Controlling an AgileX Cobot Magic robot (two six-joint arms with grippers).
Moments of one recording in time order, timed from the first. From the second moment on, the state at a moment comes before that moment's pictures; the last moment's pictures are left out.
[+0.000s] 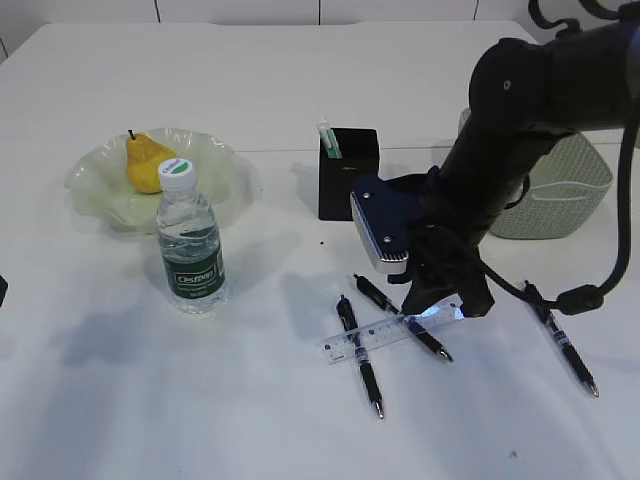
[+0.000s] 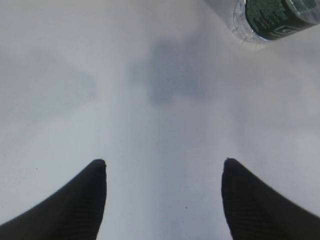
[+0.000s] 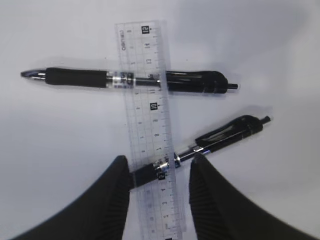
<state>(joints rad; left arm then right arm) -0.02 1.29 -0.83 -0.25 0.84 0.05 0.36 1.94 -1.34 0.26 0.89 -1.59</state>
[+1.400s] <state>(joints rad) -0.02 1.29 -0.83 -0.24 0.82 0.05 0.42 2.10 -1.40 0.24 0.88 -1.61</state>
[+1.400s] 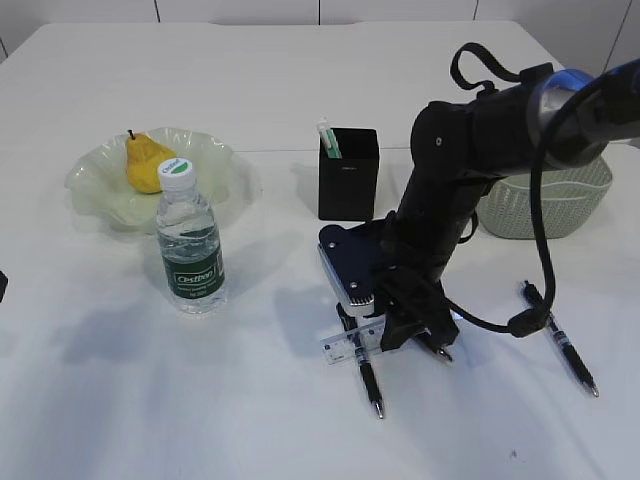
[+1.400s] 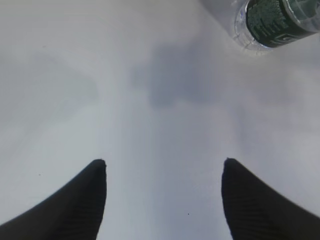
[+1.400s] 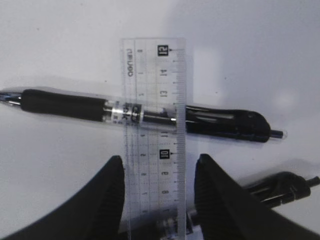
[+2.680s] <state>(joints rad) -0.02 1.29 -0.83 -0.24 0.81 0.05 0.42 2.13 -1.41 0.22 0.86 -1.60</state>
